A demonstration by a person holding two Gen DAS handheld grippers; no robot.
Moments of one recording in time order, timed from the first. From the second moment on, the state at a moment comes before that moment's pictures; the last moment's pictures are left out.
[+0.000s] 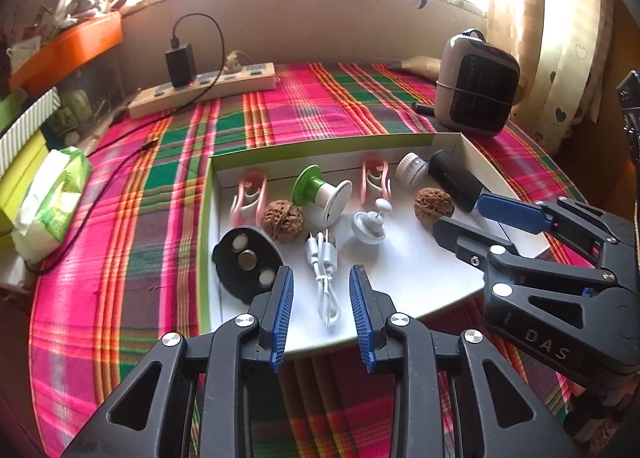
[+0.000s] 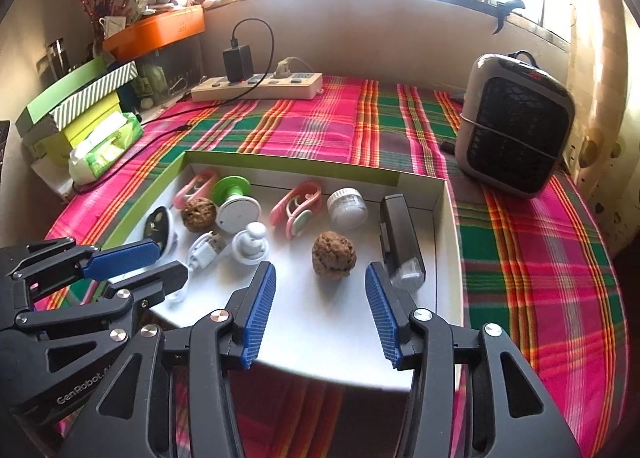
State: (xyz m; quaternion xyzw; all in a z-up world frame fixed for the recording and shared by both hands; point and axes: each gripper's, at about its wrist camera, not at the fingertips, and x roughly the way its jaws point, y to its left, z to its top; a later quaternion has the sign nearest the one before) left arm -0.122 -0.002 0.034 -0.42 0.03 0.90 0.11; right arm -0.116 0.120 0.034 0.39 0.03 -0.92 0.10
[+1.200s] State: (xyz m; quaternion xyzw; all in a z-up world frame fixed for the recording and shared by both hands) left arm -0.036 -0.008 0.010 -0.43 0.03 0.90 0.05; right arm -0.021 0.118 0.008 0.42 0.02 -0.90 0.07
